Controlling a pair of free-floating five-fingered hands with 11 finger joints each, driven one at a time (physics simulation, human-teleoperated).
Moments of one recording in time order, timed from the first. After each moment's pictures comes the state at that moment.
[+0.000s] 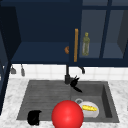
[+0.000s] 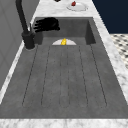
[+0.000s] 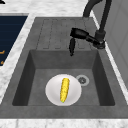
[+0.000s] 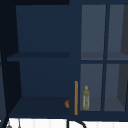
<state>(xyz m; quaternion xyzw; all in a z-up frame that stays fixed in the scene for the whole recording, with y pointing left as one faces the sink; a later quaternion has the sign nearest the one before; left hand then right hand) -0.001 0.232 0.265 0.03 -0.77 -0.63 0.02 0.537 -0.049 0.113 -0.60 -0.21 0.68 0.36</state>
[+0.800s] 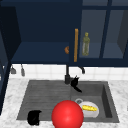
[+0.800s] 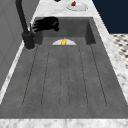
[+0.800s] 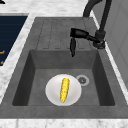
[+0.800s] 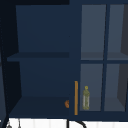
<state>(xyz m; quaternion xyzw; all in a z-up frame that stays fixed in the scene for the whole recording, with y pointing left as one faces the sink) -0.001 0.232 0.265 0.03 -0.77 -0.63 0.02 0.535 -0.059 0.115 -0.59 -0.28 0.66 0.37</state>
